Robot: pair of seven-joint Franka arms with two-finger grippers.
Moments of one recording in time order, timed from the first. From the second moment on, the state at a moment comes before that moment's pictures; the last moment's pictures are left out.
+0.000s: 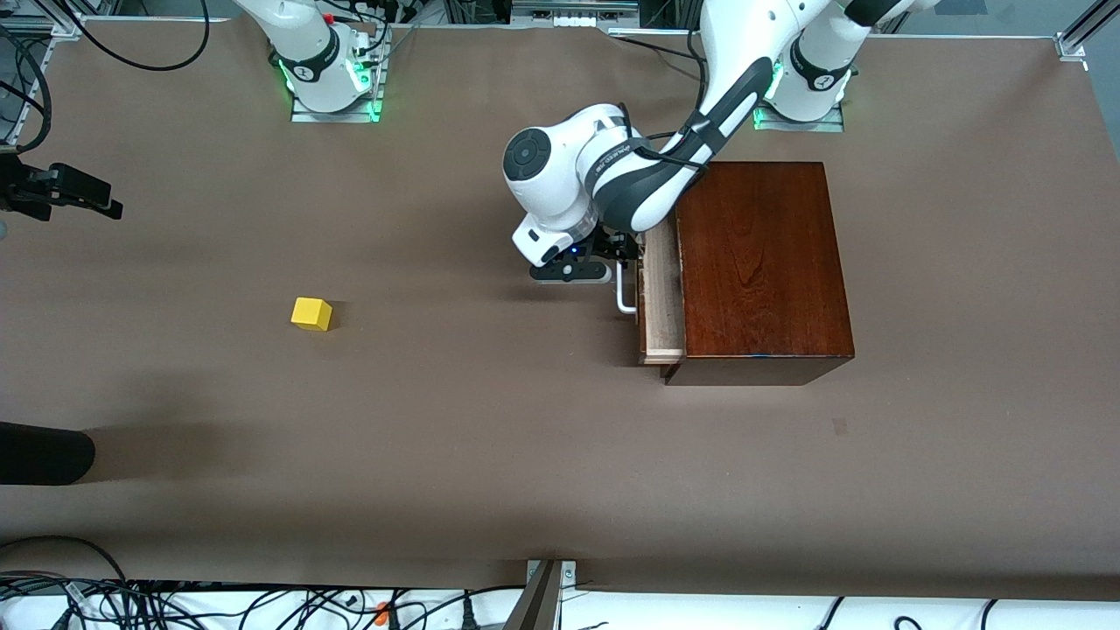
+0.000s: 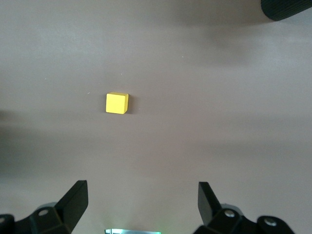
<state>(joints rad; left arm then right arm) -0.54 0.71 -0.41 -1.45 0.45 1.84 -0.98 -0.01 0.03 -0.13 -1.64 0.03 1.57 -0.16</state>
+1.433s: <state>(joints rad) -0.61 0.79 -0.41 -1.31 0.44 1.94 -1.07 -0.01 0.03 -0.13 -1.64 0.03 1.57 -0.16</state>
